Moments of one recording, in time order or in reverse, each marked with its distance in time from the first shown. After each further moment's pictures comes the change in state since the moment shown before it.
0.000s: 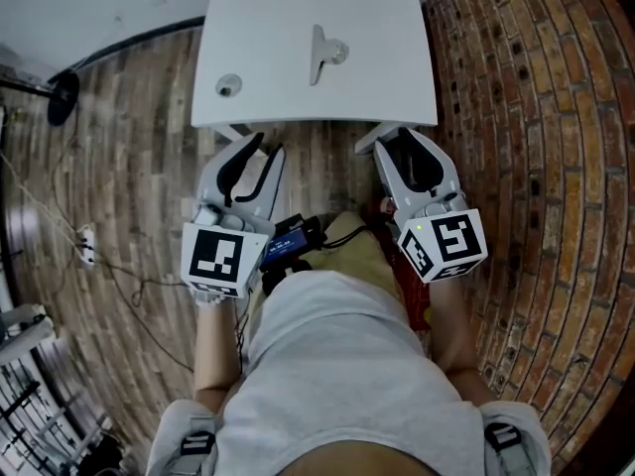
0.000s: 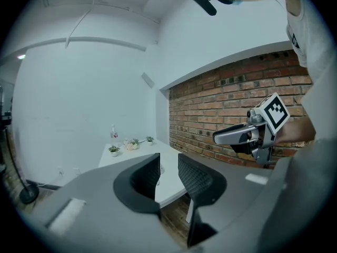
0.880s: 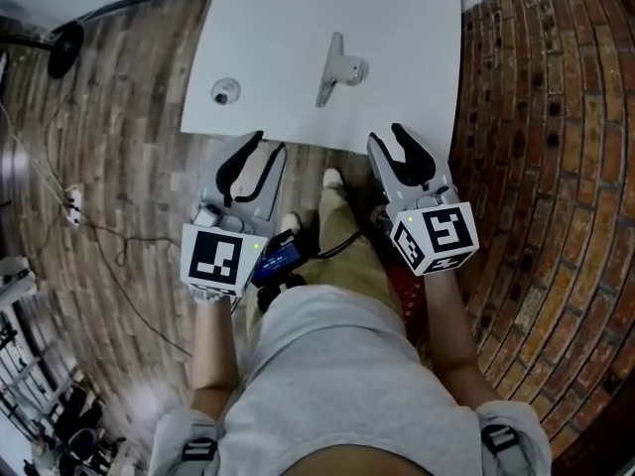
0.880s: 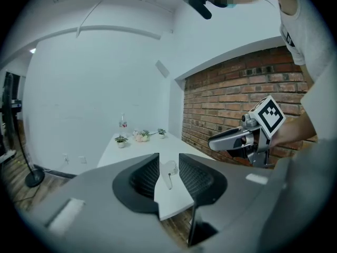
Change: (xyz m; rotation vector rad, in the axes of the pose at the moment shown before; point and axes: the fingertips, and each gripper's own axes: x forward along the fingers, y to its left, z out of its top) left arm 0.087 0.047 -0.014 -0.099 0.034 0.112; right arm 0.118 -0.056 -0.022 0.019 0.141 0.159
